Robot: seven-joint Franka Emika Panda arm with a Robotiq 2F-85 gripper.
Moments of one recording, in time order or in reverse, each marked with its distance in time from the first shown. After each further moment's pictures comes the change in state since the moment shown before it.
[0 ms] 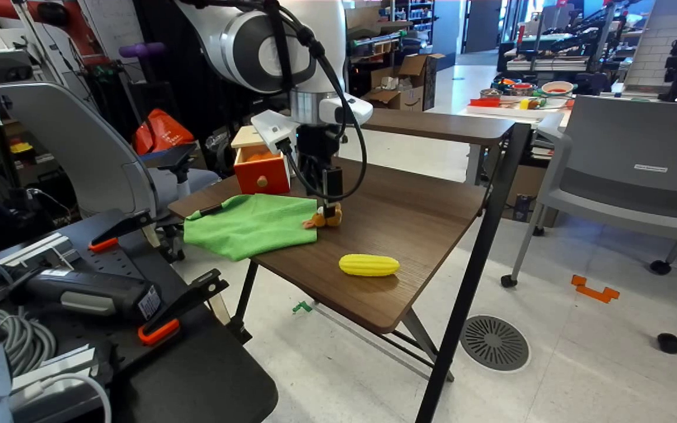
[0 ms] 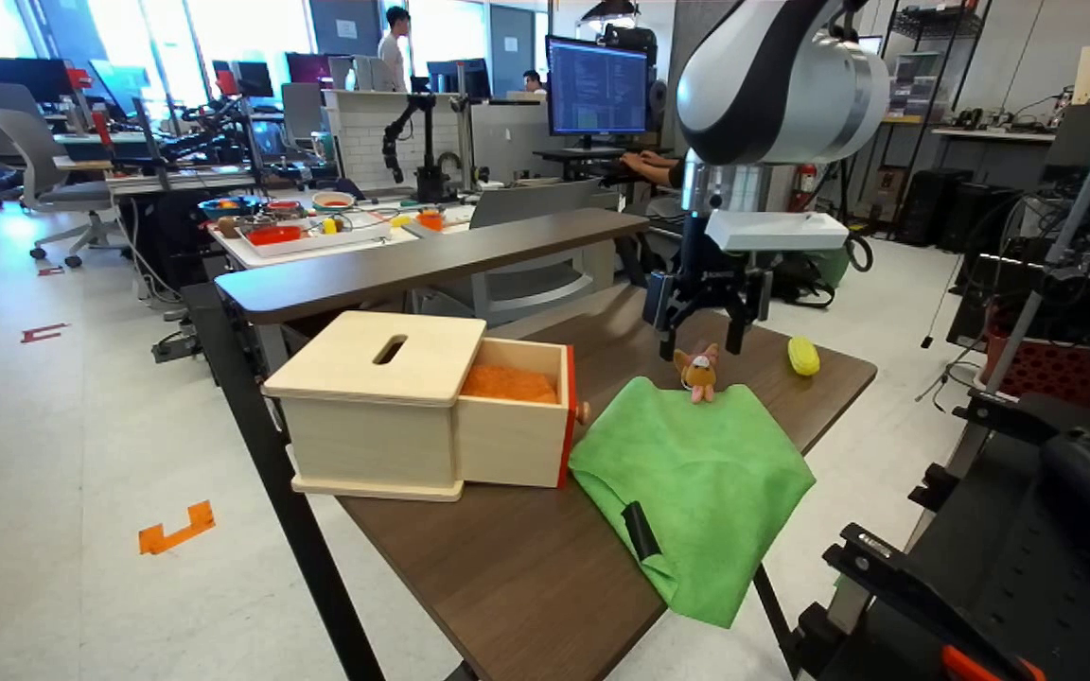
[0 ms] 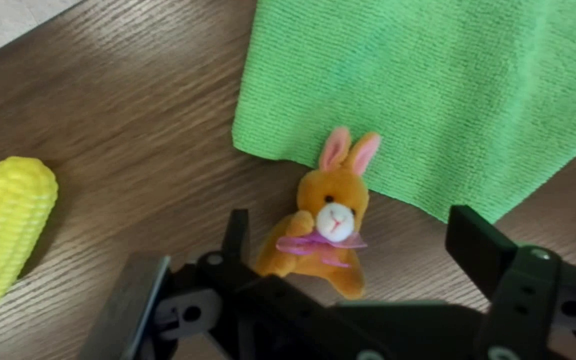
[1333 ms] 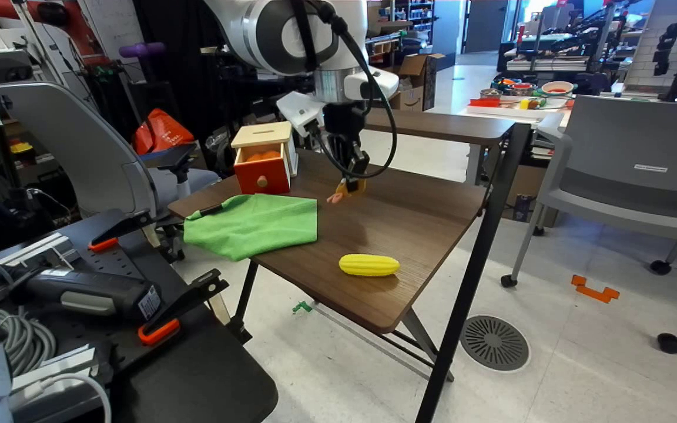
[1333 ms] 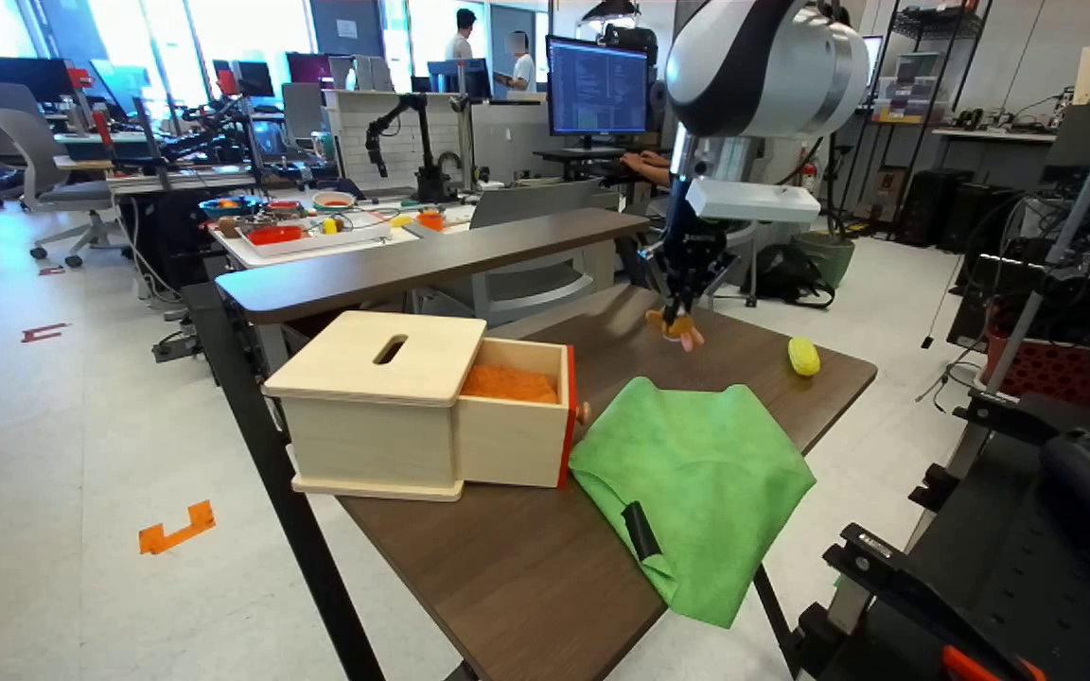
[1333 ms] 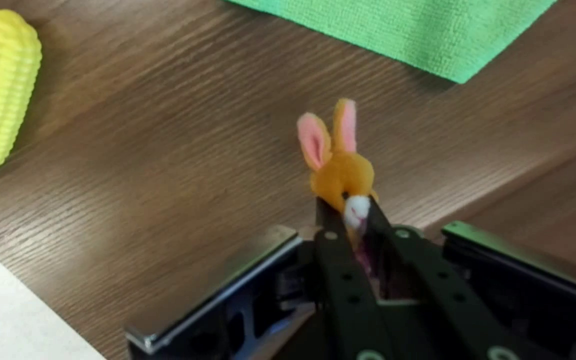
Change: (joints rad) arm -0.019 0.023 -0.010 0.117 0.011 0.039 0.011
